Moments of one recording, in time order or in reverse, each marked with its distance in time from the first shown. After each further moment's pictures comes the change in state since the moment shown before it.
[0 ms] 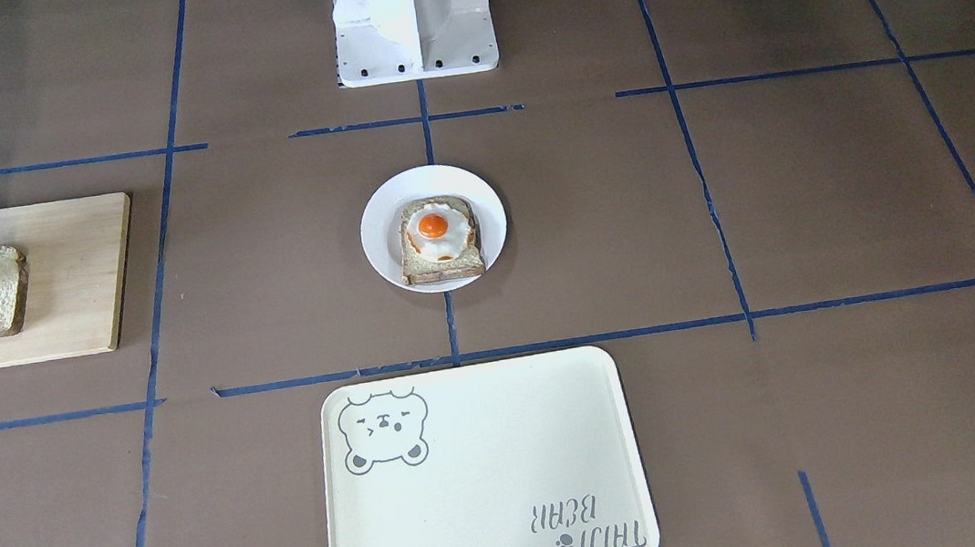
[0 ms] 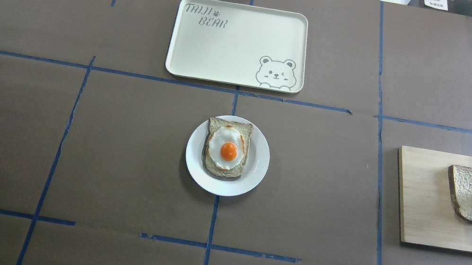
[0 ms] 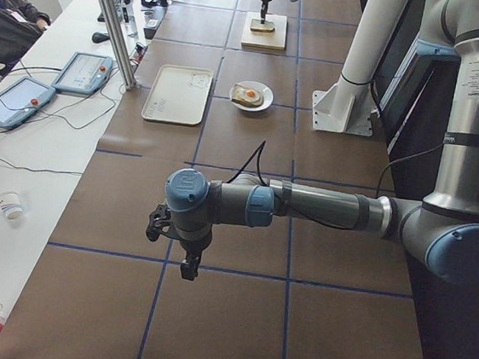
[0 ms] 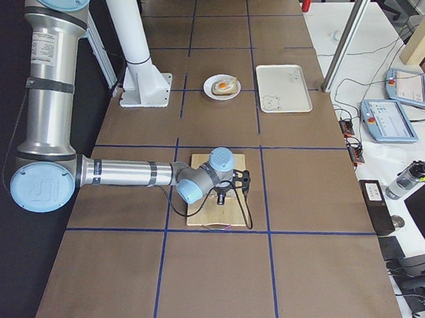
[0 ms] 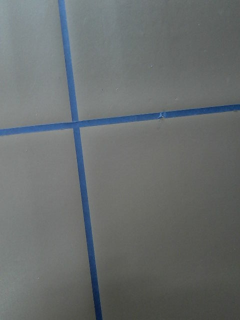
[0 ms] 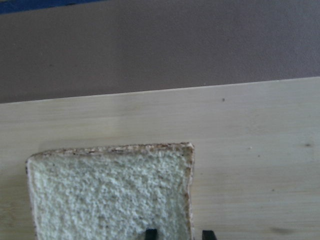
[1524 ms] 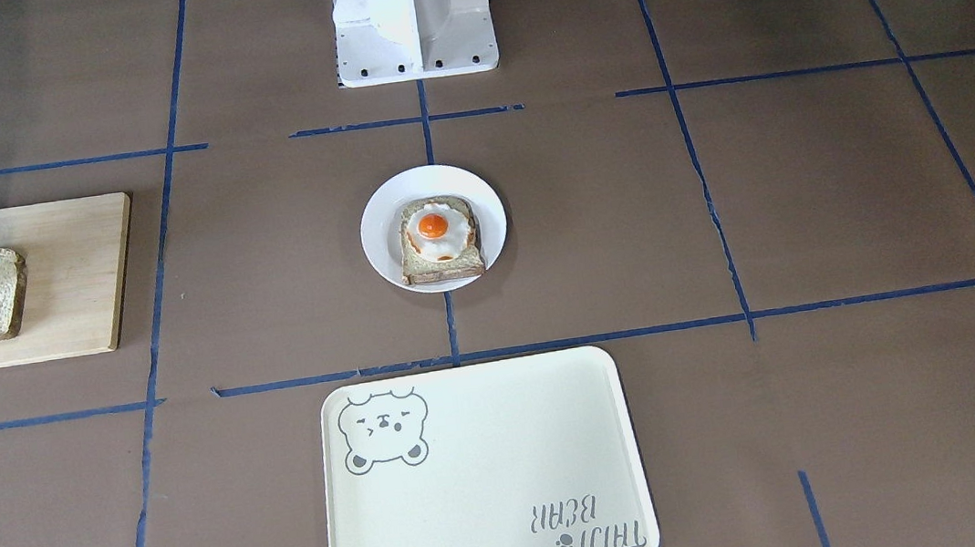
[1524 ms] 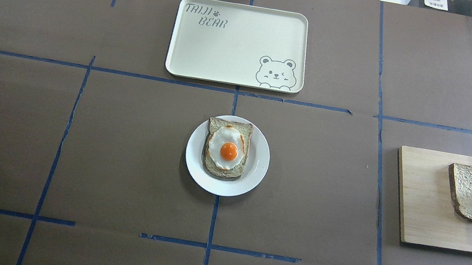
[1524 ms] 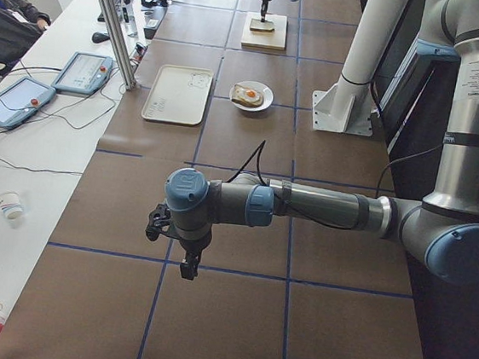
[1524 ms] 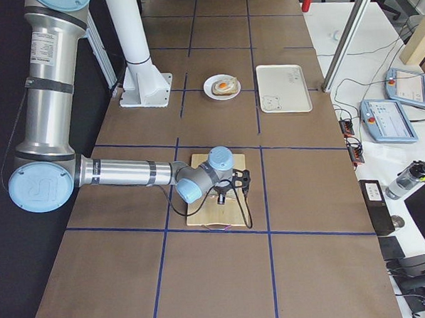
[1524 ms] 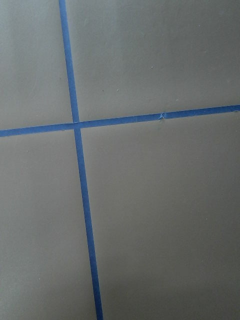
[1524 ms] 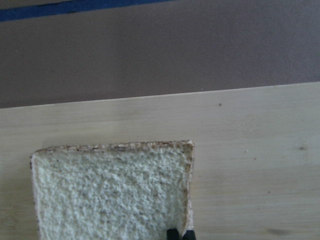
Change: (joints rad) left arm 0.000 -0.002 0.000 0.000 -0.002 0.000; right arm 0.001 -0.006 0.023 0.000 -0.019 0.006
